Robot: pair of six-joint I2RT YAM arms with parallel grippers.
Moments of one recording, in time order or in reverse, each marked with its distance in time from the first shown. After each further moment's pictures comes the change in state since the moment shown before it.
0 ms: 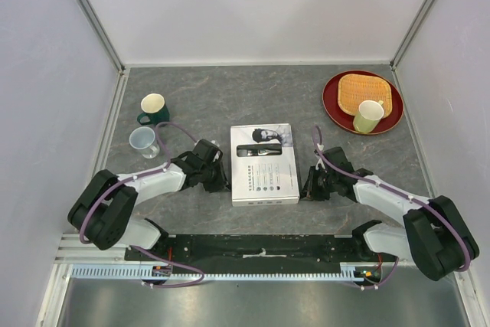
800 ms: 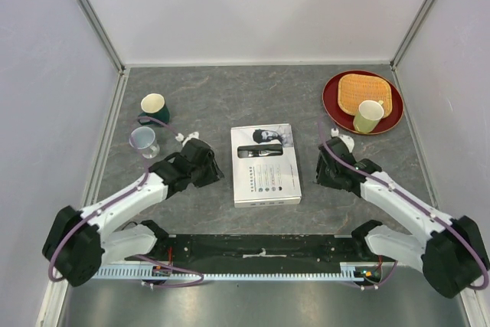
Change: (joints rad) left arm -0.040 -0.267 0.019 -0.201 -0.250 -0.066; right arm 0.074 -0.098 0.177 -0.314 0.527 0.056
